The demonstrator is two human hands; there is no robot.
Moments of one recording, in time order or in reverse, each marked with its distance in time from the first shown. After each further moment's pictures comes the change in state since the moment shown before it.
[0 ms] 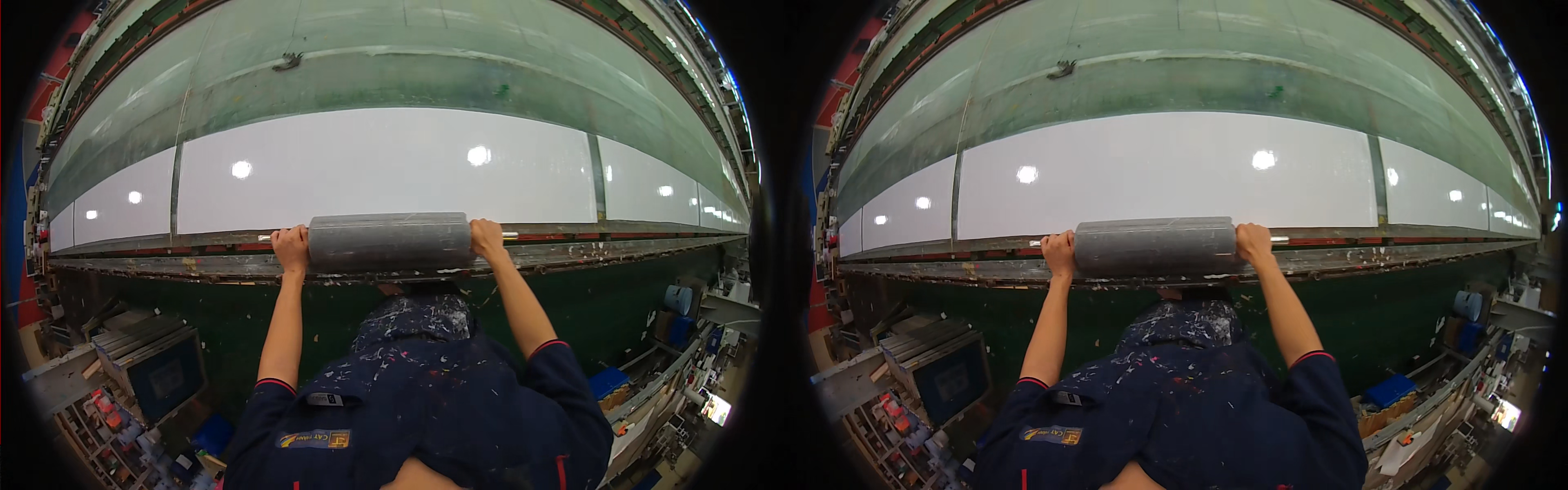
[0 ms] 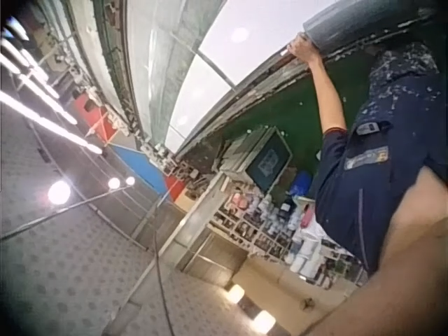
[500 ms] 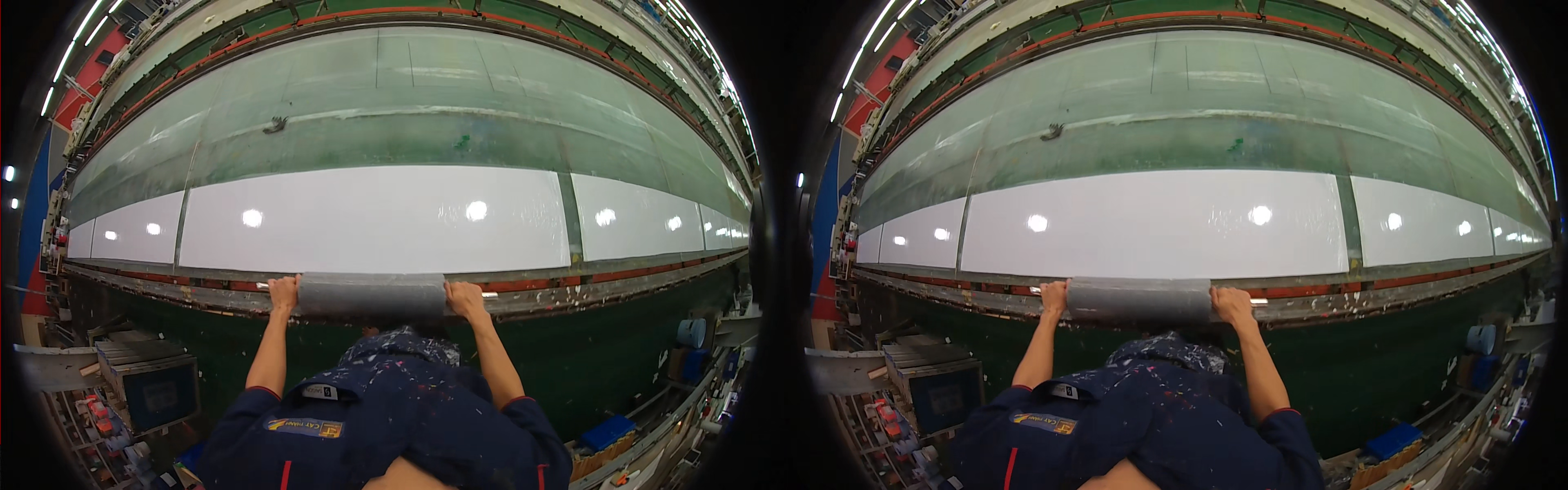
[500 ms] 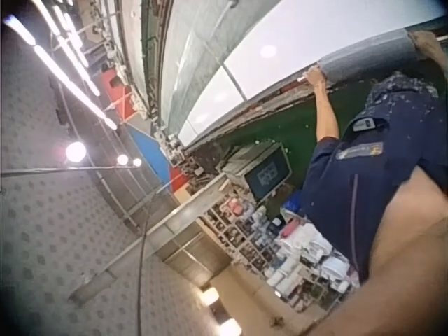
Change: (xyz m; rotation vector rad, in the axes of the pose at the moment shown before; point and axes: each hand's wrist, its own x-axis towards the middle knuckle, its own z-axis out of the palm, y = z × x) left_hand -0.018 0.053 0.011 0.157 -0.354 -0.092; right_hand -0.050 0.058 -0.010 0.286 -0.013 0.043
